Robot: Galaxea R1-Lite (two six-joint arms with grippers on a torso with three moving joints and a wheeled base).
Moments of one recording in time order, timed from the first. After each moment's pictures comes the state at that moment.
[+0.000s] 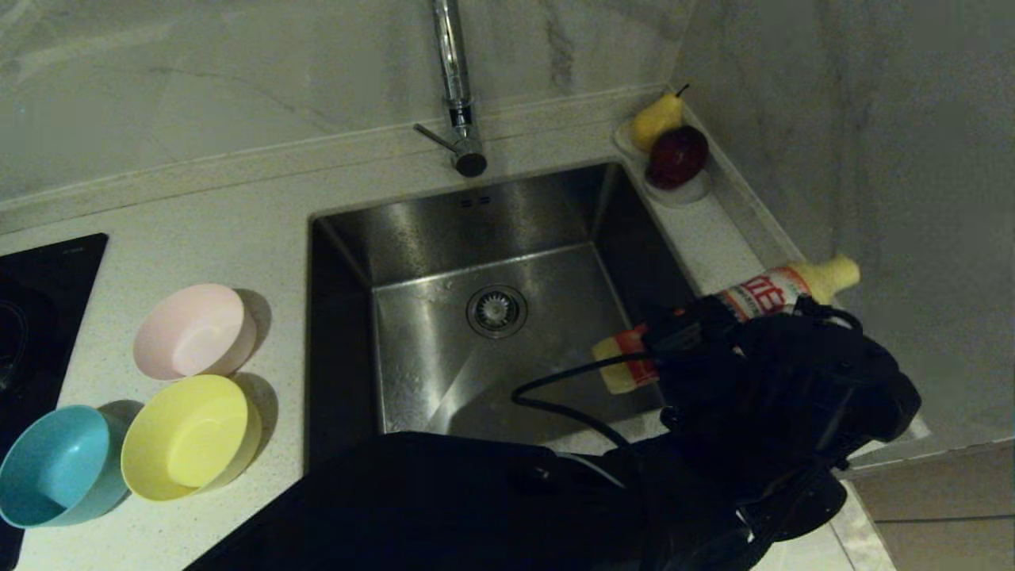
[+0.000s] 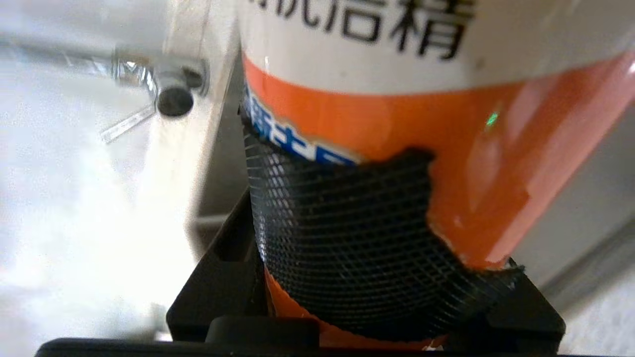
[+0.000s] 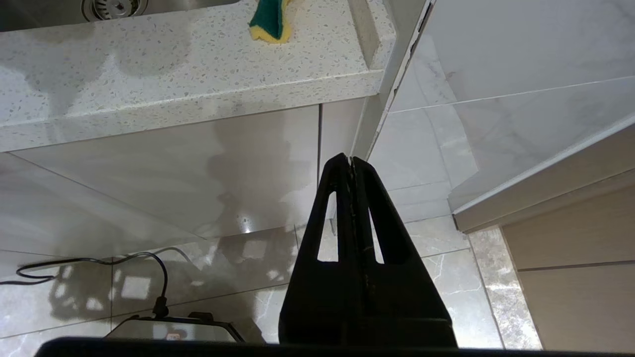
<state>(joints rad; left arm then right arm) -1.17 2.44 -1.88 -0.57 1.25 1.02 0.00 0.00 0.00 0.00 0.00 0.00</state>
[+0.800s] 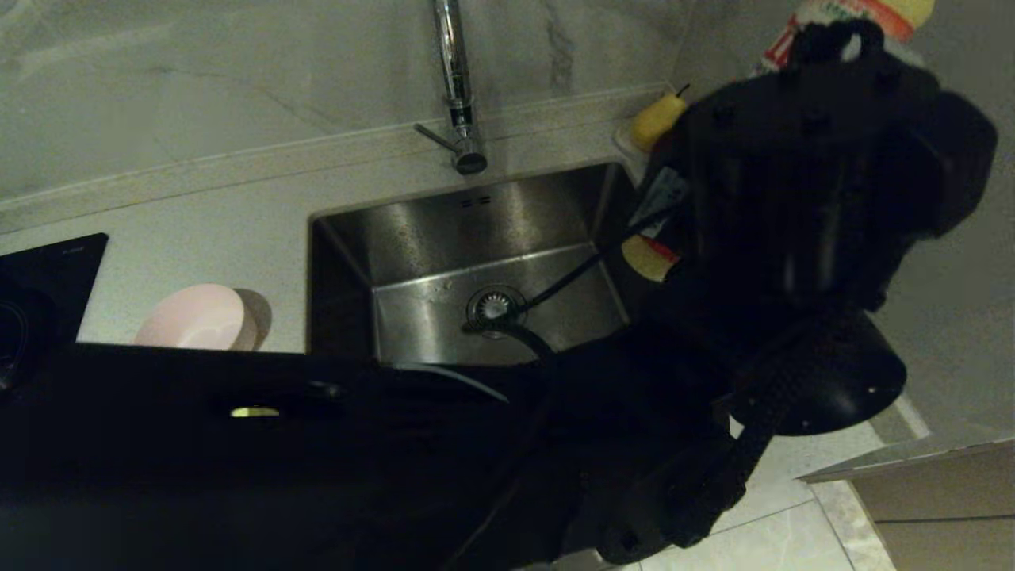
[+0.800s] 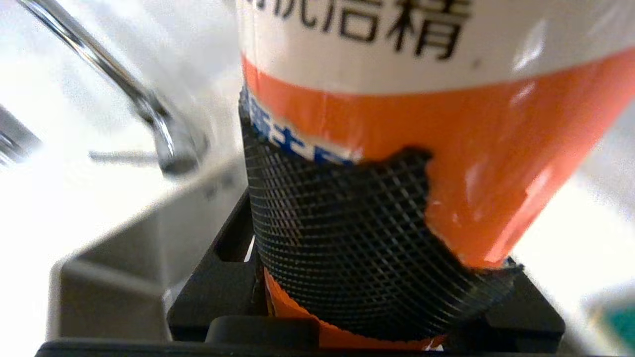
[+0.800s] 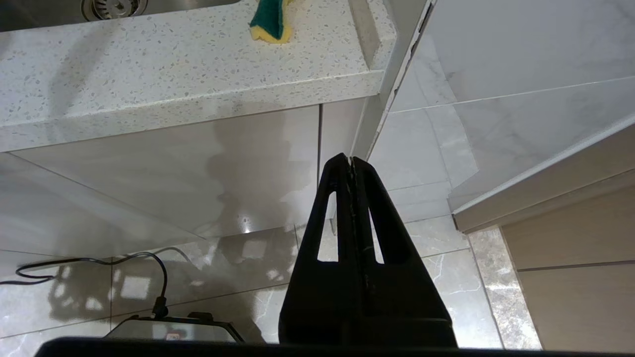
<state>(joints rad) -1.18 2.21 -1.89 -0.76 0.97 0.70 0.00 0.00 0.00 0.00 0.00 0.00</state>
